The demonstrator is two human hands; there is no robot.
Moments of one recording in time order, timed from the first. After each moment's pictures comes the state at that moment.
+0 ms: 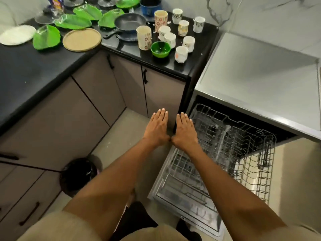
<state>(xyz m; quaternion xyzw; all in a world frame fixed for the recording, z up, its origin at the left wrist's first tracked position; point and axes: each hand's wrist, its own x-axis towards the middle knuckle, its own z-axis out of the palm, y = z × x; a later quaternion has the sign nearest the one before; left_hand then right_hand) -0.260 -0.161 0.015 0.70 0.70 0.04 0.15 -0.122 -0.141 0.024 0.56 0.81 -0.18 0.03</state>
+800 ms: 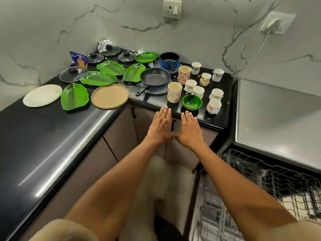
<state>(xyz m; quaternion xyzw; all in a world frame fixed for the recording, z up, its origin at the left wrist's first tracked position) -0.522 0.016 0.115 0.72 0.66 0.16 0.13 -0.379 0.036 0.104 0.60 0.79 -0.09 -0.05</state>
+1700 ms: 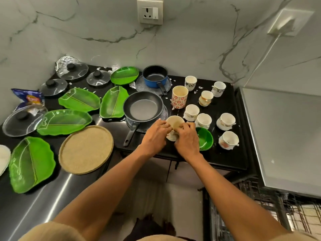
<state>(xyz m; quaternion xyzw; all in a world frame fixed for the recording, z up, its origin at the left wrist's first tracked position) -0.606 0.291 0.079 0.88 0.46 0.12 0.04 -0.452 0.264 0.076 0.66 0.73 -0.04 -0.20</state>
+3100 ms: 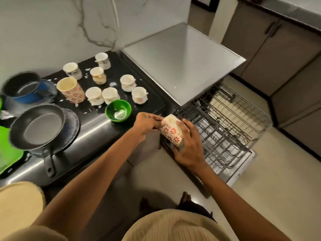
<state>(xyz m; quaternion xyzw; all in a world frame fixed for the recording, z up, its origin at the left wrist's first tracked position) -0.440 0.170 0.114 0.63 0.40 0.04 0.67 -0.372 -0.021 0.056 0.82 0.45 0.04 -0.34</state>
